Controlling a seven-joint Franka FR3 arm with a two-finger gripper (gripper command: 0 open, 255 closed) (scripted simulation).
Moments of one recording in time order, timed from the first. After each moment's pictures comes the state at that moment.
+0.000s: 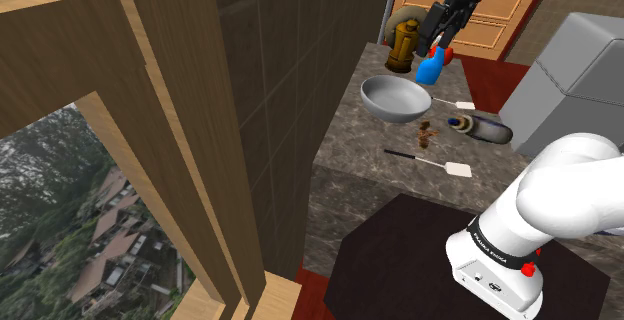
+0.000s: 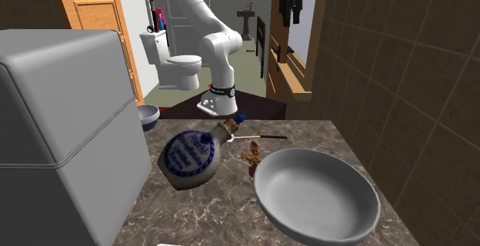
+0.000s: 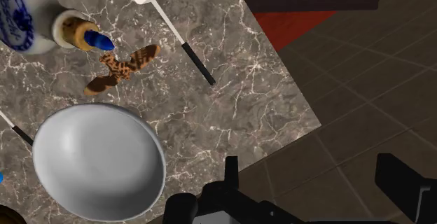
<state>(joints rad) 0.02 -0.80 -0.05 -2.37 -0.02 1.69 -0.04</state>
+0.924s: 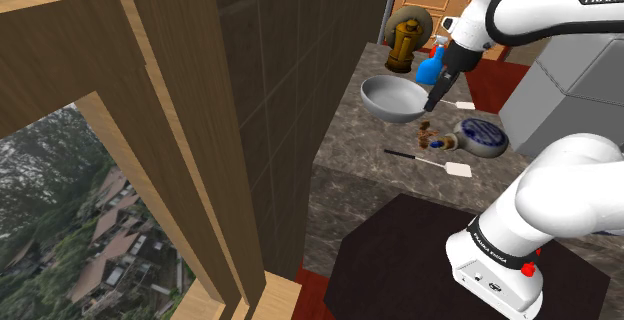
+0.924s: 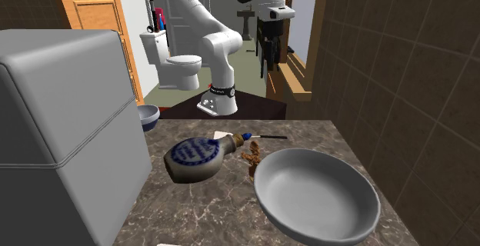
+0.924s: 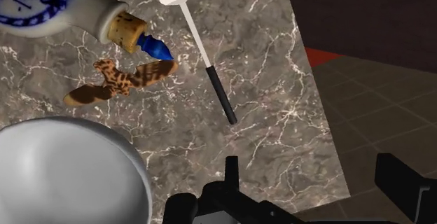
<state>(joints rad) 0.00 -0.90 -0.24 -2.77 -0.16 1.97 -0.35</state>
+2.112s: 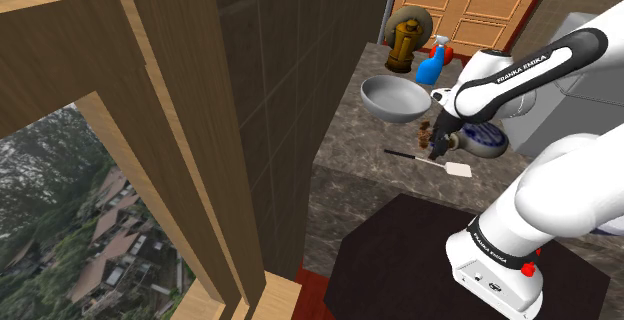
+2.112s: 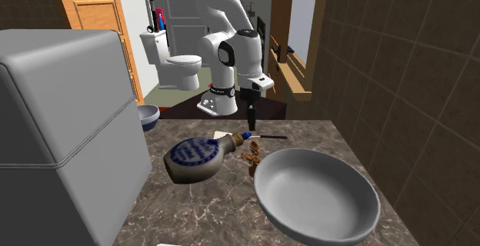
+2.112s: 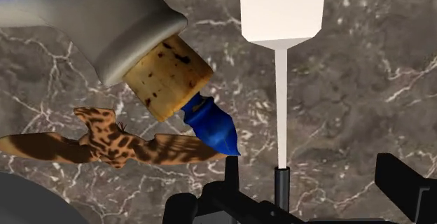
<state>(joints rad) 0.00 -0.37 -0.72 -2.97 -0.39 2.67 -0.90</state>
